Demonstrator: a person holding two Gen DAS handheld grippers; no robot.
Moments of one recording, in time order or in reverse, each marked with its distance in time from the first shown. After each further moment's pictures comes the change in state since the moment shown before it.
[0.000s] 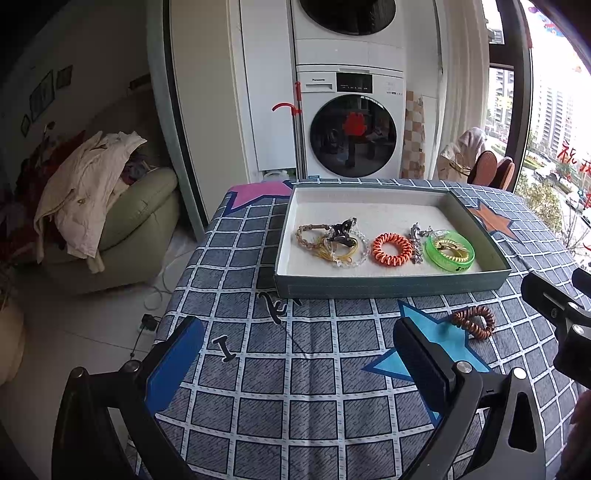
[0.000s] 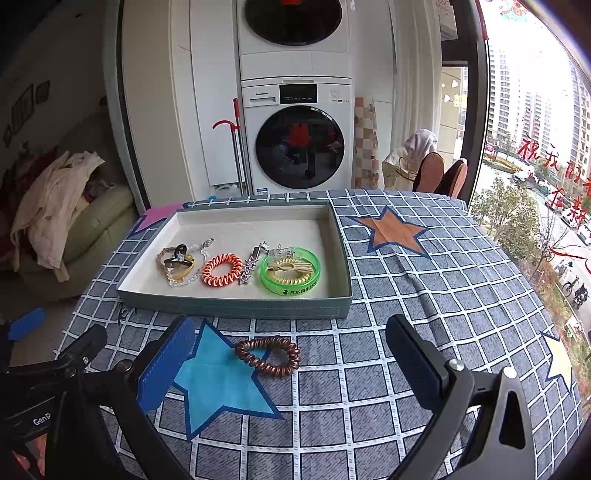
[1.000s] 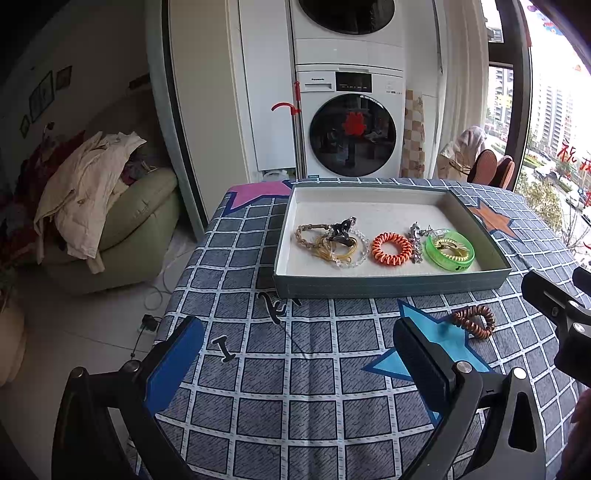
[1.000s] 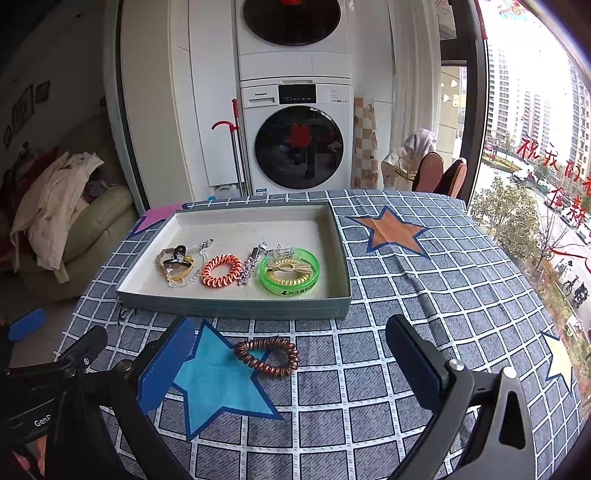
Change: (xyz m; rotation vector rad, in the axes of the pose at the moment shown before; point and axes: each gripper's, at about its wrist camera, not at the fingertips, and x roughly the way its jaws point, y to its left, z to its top) left arm 0.001 -0.001 -0.002 0.003 0.001 0.004; right arm 0.001 0.000 0.001 0.002 0.000 0.002
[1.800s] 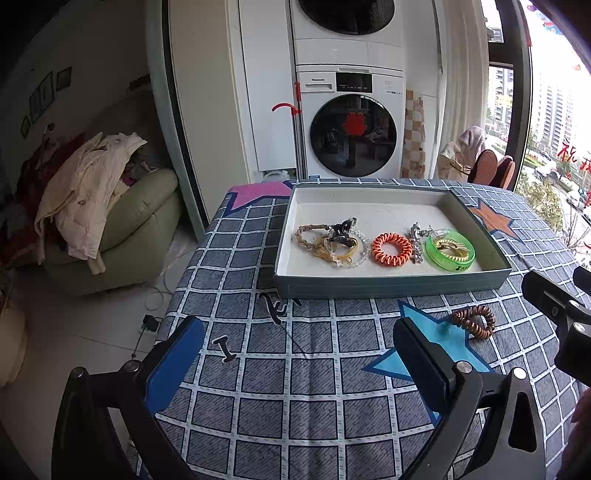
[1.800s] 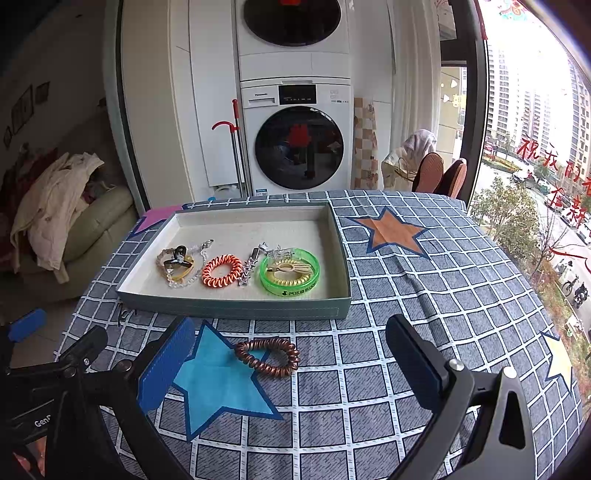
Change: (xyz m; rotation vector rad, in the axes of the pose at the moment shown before) left arm 0.000 -0.002 0.001 0.002 -0.001 0.003; right arm 0.000 -0.001 0.000 0.001 -0.004 0.000
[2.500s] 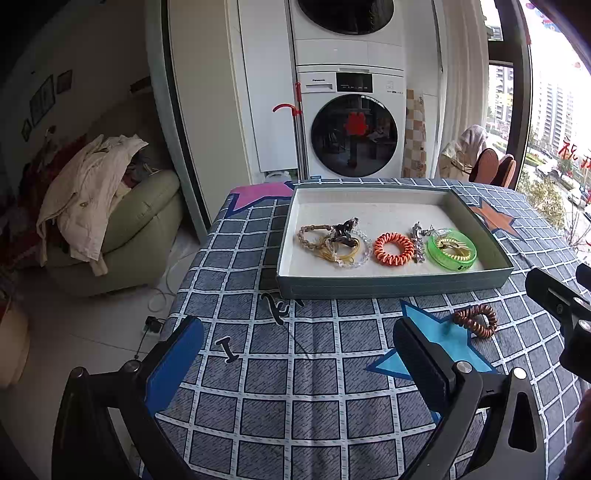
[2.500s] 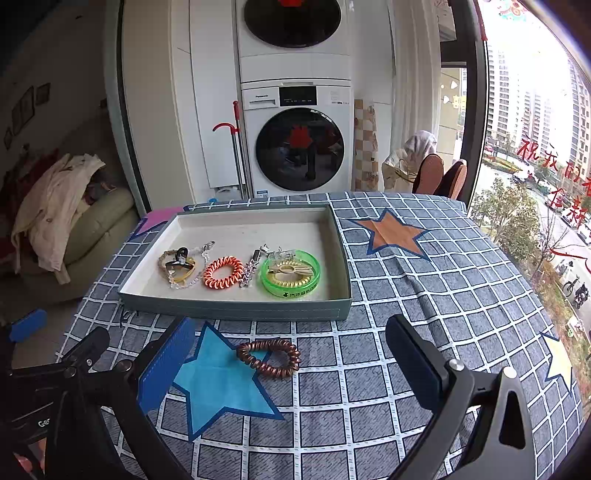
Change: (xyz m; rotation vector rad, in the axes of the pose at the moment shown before) left arm -0.001 0.000 0.002 0.007 -0.001 0.011; right arm -0.001 0.001 0.001 0.000 -0.002 0.001
